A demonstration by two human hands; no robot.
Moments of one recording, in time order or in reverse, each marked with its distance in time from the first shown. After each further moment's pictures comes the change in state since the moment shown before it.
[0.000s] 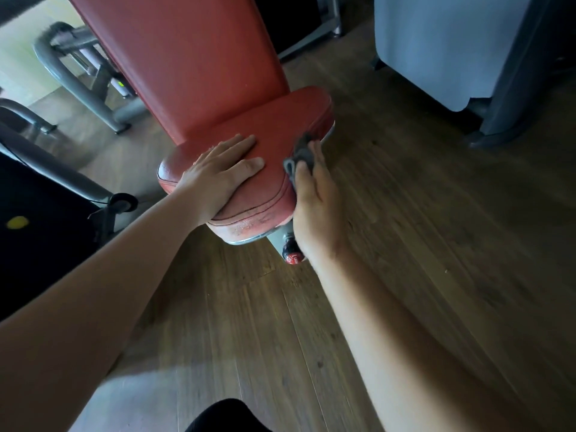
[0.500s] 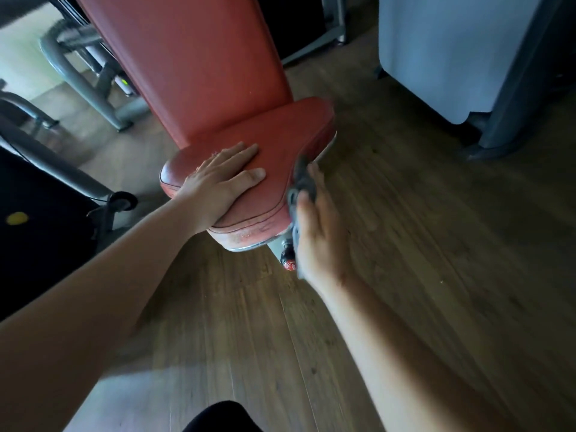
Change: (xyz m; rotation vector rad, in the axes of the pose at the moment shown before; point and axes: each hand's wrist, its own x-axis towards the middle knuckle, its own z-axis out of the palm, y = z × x) left_hand -0.001 -0.001 -0.002 0.031 -0.040 0.009; right_hand -0.012 0.014 -0.010 -0.061 -0.058 -0.075
